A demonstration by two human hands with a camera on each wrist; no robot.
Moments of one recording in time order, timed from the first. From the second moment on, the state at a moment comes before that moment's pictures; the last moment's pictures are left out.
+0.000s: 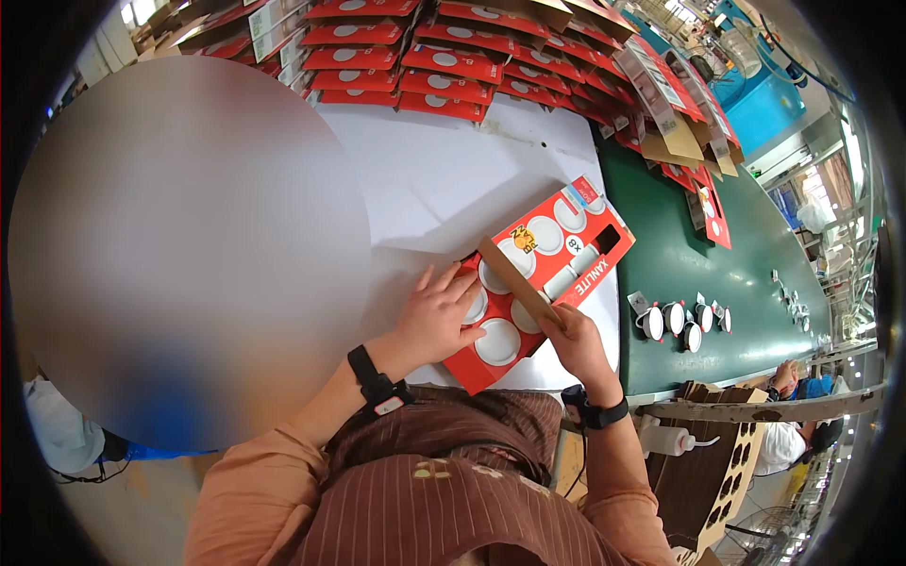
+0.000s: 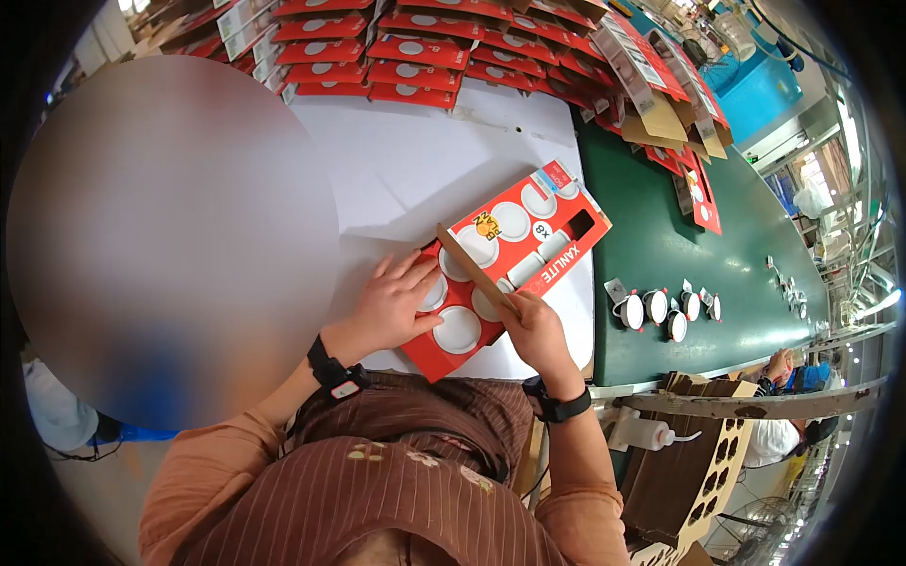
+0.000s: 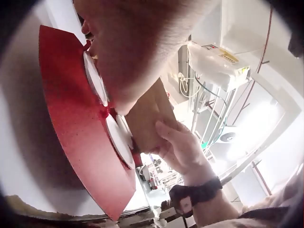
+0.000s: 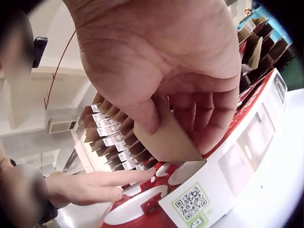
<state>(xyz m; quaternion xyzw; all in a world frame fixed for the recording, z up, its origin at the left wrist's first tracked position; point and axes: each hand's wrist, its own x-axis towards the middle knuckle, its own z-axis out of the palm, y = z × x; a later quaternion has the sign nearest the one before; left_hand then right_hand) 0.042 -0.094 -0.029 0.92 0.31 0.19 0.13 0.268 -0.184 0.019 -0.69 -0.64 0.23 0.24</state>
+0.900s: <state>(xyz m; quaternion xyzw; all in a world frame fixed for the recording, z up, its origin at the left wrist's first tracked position) 0.013 -0.083 -0.037 0.80 0.47 0.32 0.20 0.281 -0.192 0.044 -0.60 -0.64 0.42 0.25</state>
